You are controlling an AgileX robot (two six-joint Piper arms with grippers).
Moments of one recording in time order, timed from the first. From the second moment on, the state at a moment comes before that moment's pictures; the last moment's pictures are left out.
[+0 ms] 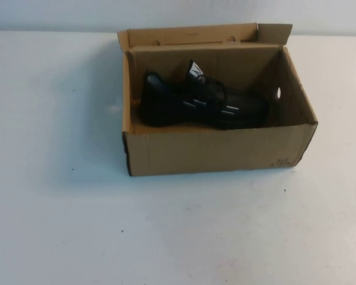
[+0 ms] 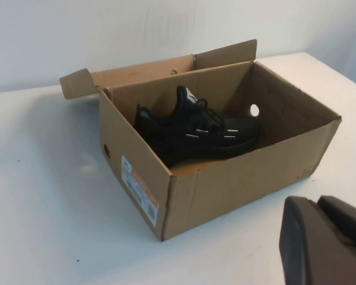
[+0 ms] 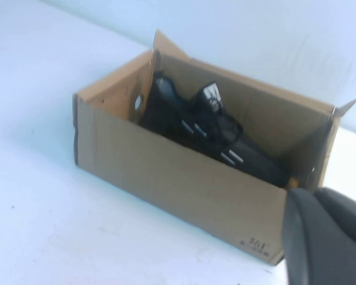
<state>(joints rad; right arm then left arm) 0.41 0.37 -0.60 0.25 0.54 -0.35 -0.28 0.41 -0.76 -0.38 0.74 0.31</state>
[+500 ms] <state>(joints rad) 0.41 0.37 -0.59 0.25 0.53 -0.35 -0.28 0.41 -0.76 -0.41 0.74 0.31</state>
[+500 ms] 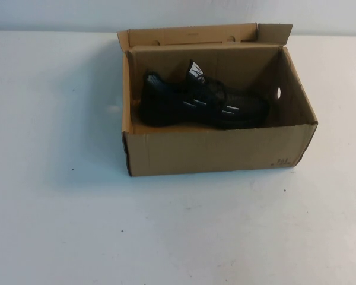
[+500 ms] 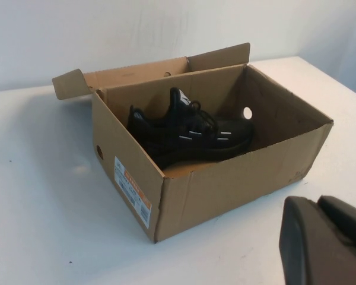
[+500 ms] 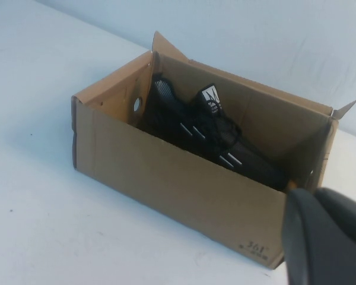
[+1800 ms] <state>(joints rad) 0.41 0.37 -0.59 0.25 0.53 -0.35 -0.16 -0.01 0.02 0.04 0.34 0.00</state>
